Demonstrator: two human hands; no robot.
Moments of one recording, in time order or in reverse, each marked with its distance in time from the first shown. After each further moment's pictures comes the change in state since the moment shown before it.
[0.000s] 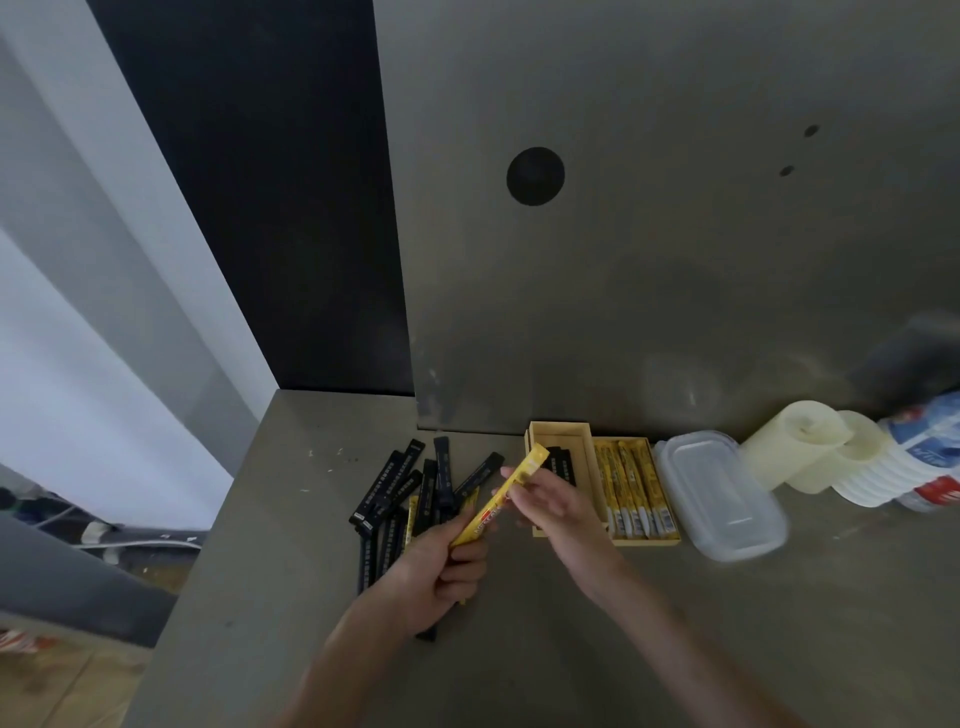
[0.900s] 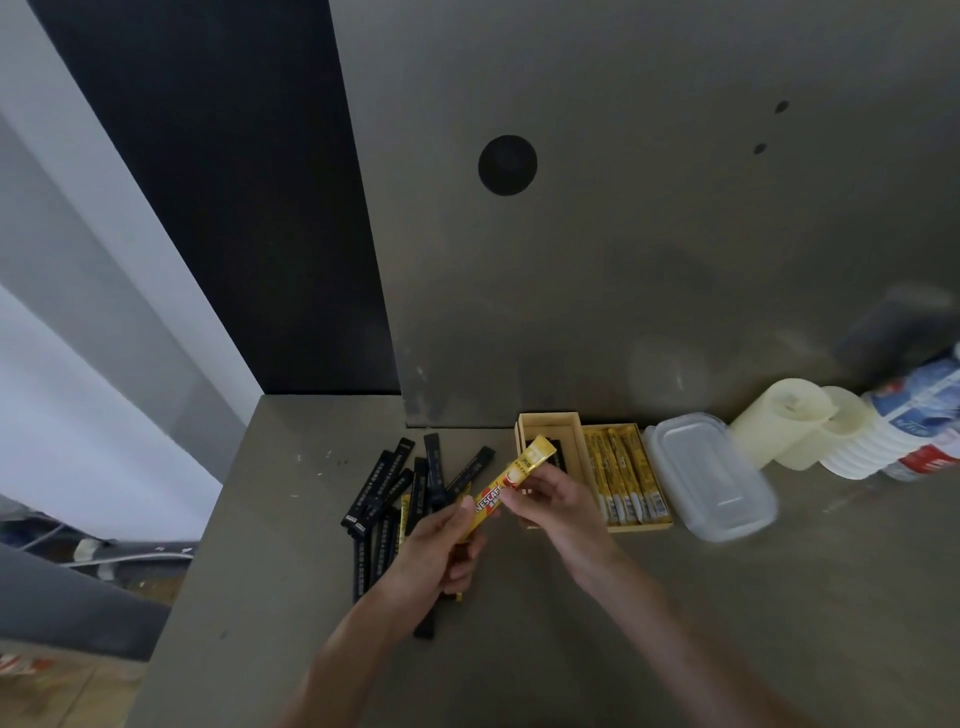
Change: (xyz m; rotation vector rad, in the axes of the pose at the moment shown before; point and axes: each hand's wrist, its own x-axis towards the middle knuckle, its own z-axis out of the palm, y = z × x) left_hand -0.001 -0.001 0.004 0.434 0.028 0.233; right_hand 0.002 0.010 -0.003 0.065 0.150 0.074
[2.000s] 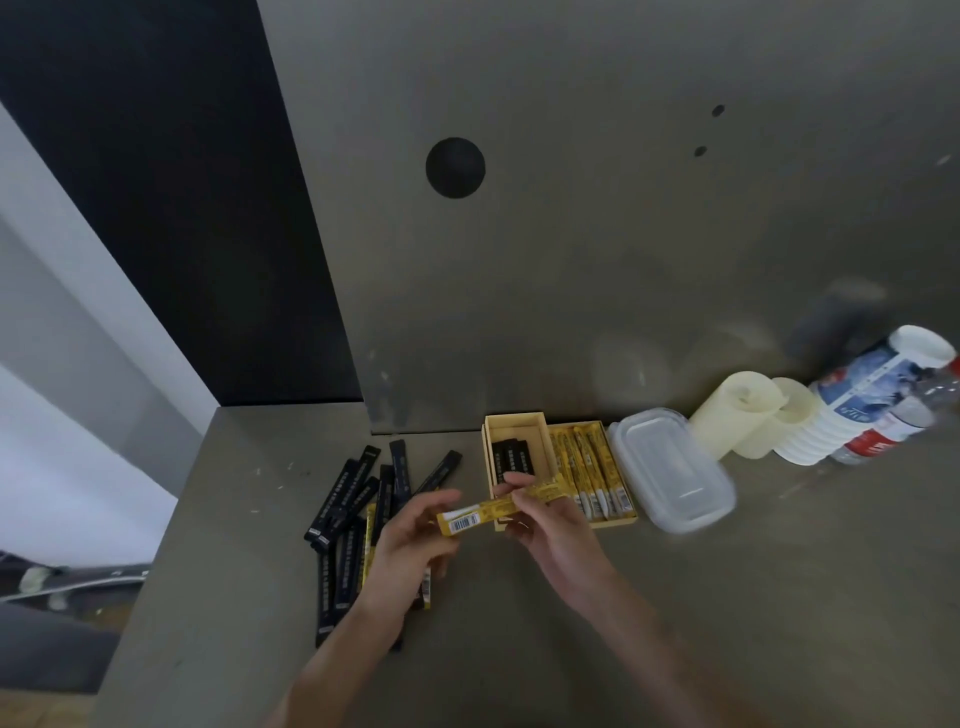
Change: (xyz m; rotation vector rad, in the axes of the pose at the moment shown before) left_hand 0.004 0.001 0.018 0.152 0.217 0.205; right_hand -0.008 0.021 -0.031 0.472 -0.027 0.040
